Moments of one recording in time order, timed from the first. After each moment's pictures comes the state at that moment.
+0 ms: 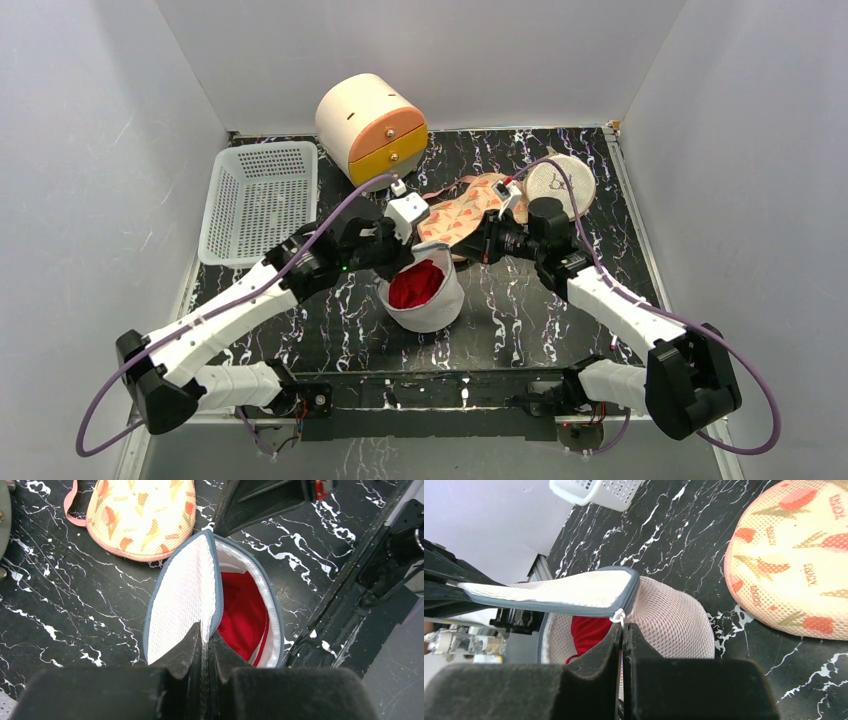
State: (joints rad) left arm -0.86 1.19 1.15 -0.60 0.07 -0.01; right arm 0.41 1.16 0.68 0.16 -0.63 0.53
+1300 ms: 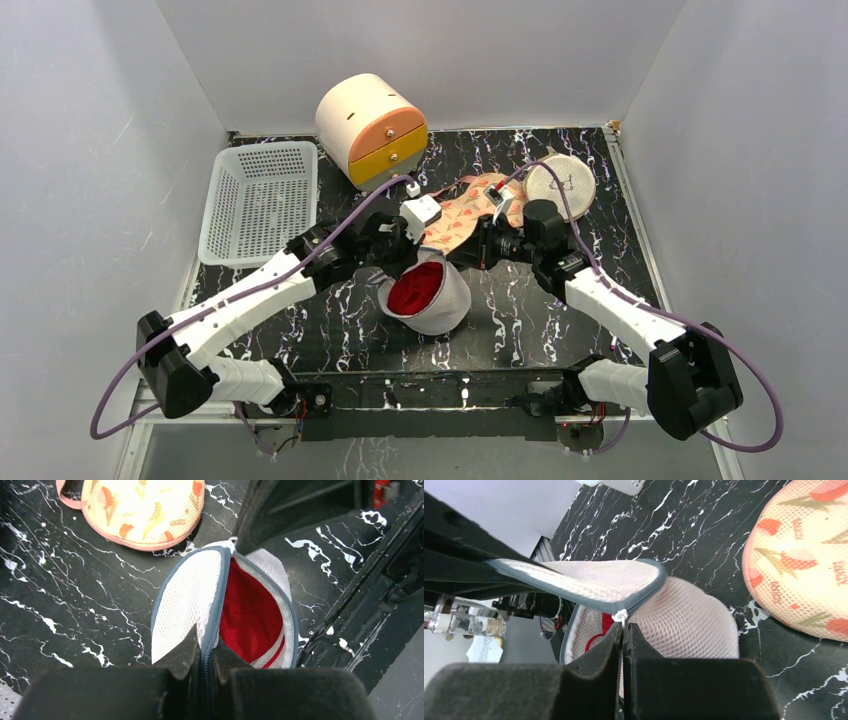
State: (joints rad) left arm -0.86 1.29 1.17 -0.62 0.04 0.01; right arm 0.45 1.17 0.68 0.14 -0.69 0.50
